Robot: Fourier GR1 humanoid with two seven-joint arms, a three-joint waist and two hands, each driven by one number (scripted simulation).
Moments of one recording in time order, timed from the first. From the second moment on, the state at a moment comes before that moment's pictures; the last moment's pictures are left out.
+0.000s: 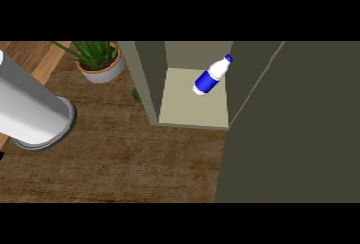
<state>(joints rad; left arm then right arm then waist) 0.53 0.95 -0.13 -1.90 0.97 -0.06 -0.64 0.21 -0.41 0.33 -2.34 -0.78 0.55 0.36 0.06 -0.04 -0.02</state>
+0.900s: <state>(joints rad) 0.62 1.01 0.01 -1.86 1.03 -0.23 -0.69 -0.42 -0.06 0.63 -2.15 -0.57 0.04 0.65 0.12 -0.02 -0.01</state>
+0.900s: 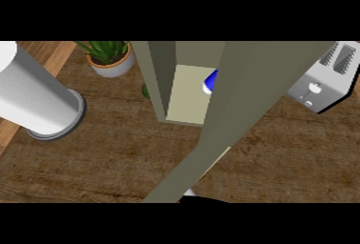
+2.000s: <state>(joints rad) 0.88 0.90 0.29 -1.82 1.03 -0.47 -0.68 -0.94 -0.01 0.44 -1.48 -0.96 0.10 0.63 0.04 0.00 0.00</state>
